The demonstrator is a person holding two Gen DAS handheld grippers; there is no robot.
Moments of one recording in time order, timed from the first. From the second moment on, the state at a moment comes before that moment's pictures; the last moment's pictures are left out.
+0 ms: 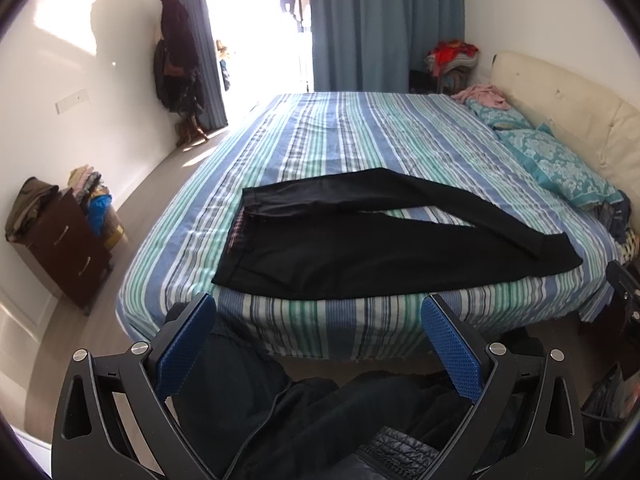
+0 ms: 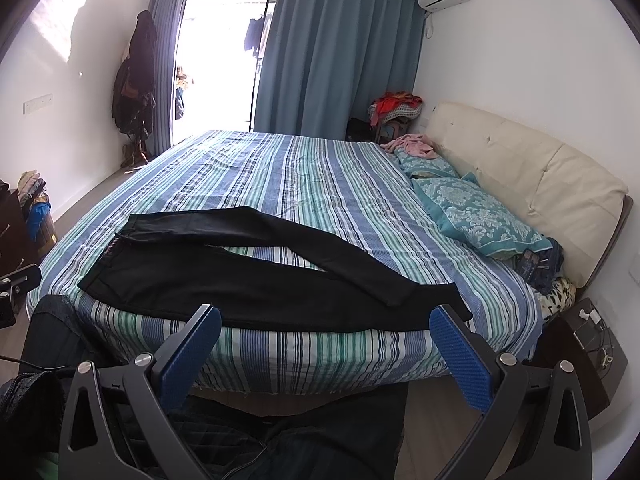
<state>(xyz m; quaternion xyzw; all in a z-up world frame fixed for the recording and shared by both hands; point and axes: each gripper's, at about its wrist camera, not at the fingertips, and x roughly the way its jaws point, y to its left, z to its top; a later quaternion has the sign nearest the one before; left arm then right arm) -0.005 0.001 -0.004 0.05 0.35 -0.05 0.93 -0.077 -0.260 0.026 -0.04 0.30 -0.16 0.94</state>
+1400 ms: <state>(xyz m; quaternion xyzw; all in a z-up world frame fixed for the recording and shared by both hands) -0.006 -0.009 -0.006 0.07 0.35 -0.04 0.93 -0.072 -0.267 0.020 -0.02 0.31 -0.15 0.94</state>
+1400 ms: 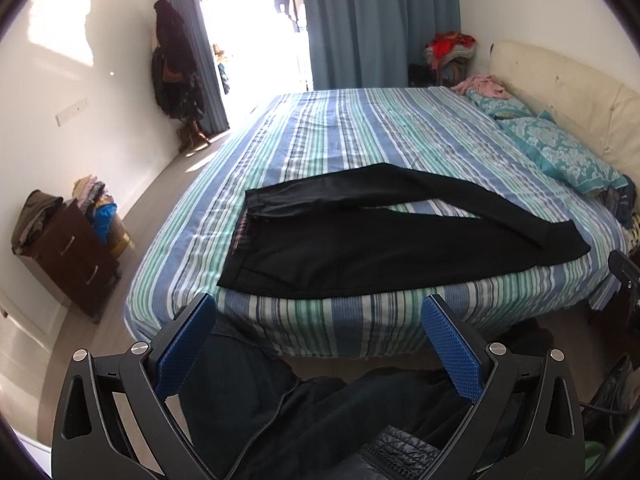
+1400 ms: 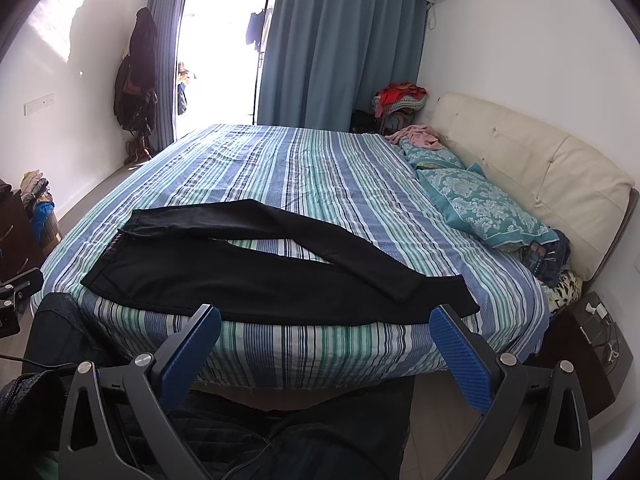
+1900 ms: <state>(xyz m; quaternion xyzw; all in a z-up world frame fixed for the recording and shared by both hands) -0.005 -0.005 -0.008 0.08 0.35 -0.04 0.93 -0.070 -0.267 0.018 -0.02 0.31 -0.15 0.94</state>
